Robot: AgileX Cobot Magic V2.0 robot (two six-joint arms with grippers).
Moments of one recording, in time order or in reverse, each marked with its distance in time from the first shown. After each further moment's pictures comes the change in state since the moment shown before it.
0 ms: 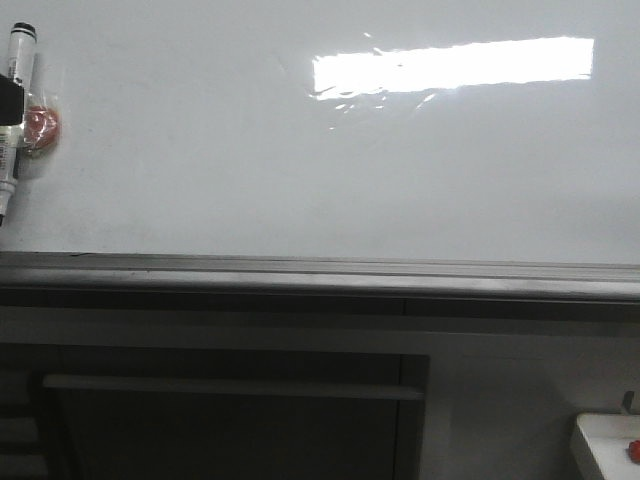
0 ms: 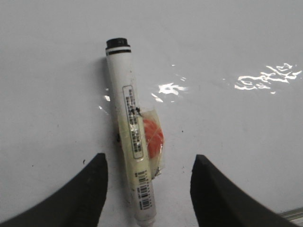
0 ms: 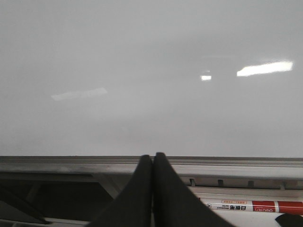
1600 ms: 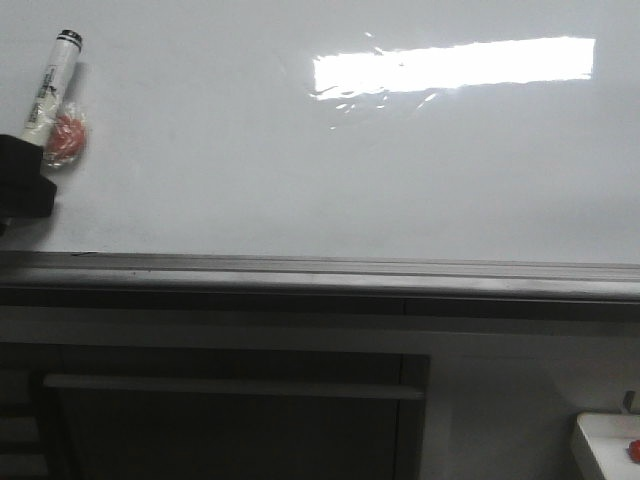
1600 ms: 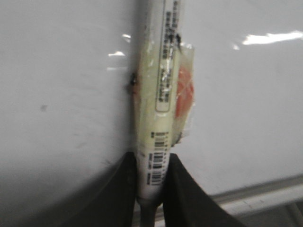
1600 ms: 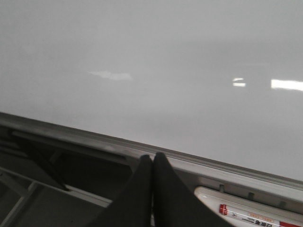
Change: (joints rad) left arm -0.060 0.175 -0.004 -0.012 0.001 0.000; right arm 0.176 0.014 -0.065 0.026 0.050 -0.118
